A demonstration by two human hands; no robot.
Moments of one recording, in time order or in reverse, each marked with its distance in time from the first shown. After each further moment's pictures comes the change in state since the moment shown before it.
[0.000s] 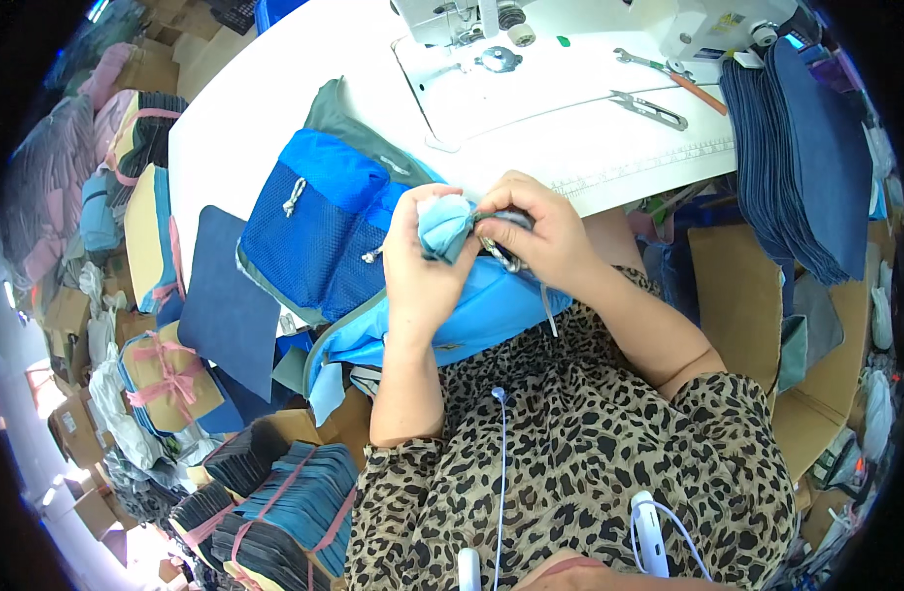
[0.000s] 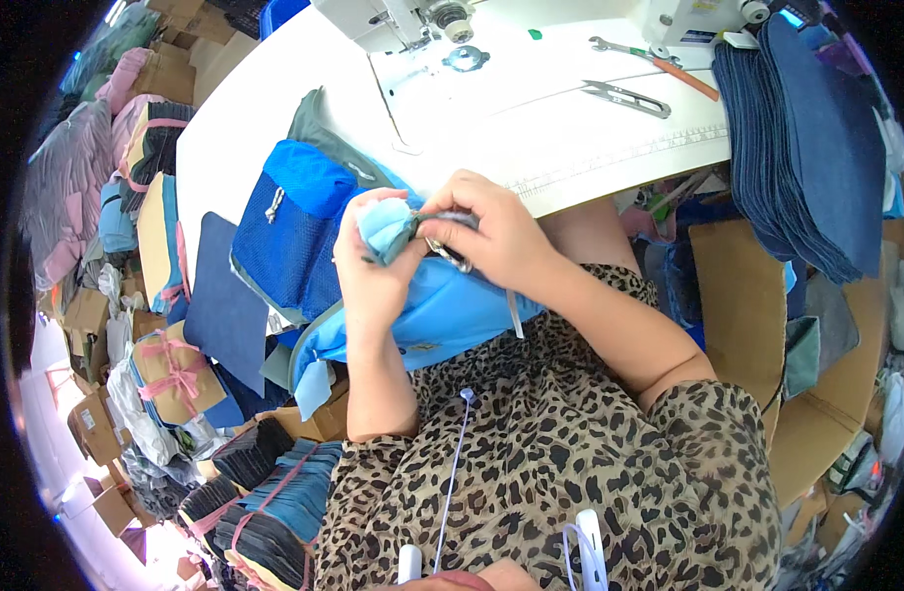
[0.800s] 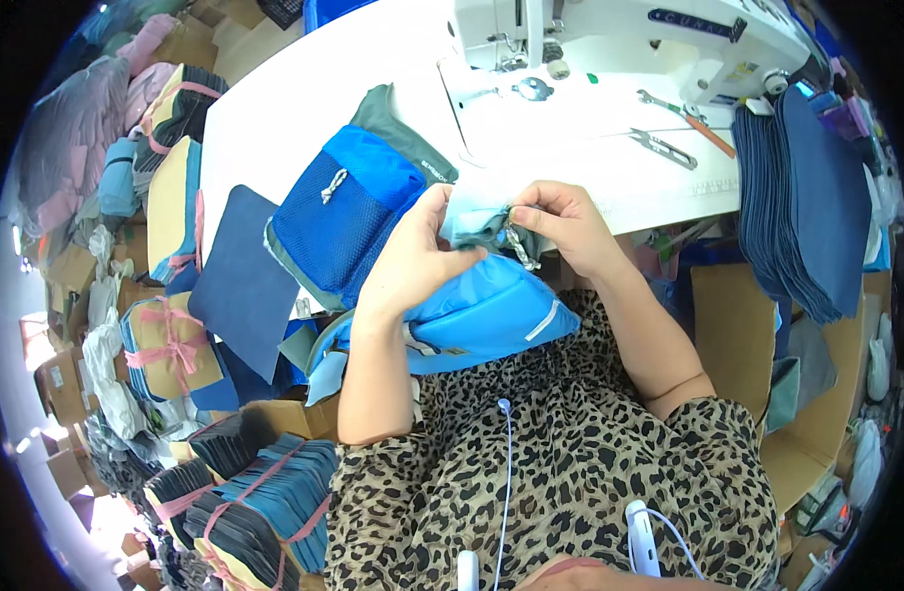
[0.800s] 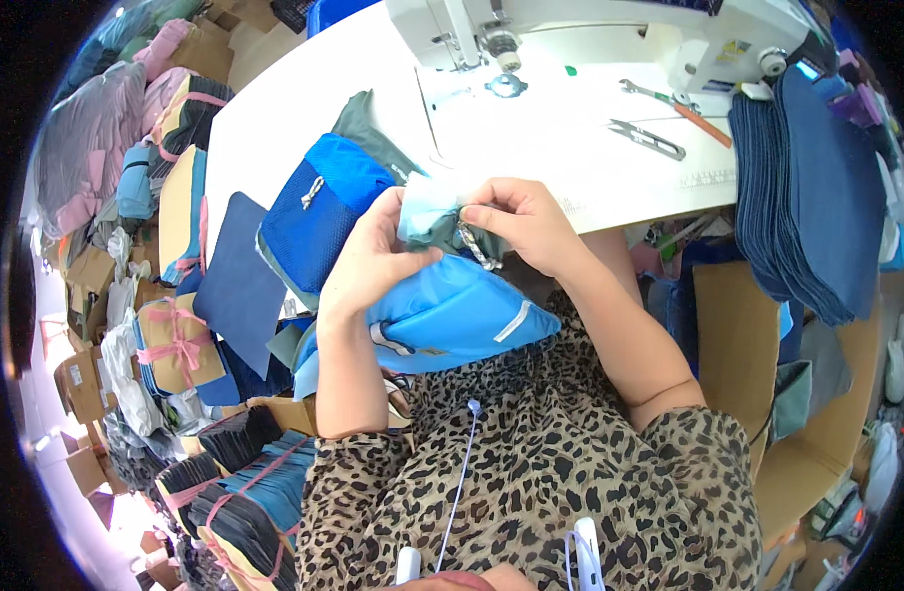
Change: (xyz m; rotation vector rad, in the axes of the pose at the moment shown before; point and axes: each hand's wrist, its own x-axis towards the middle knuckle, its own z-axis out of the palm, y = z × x) left_hand 0.026 0.000 -0.035 -0.142 -0.414 -0.339; right_hand 0.018 0.023 -0.011 0.309 -0.071 0.253
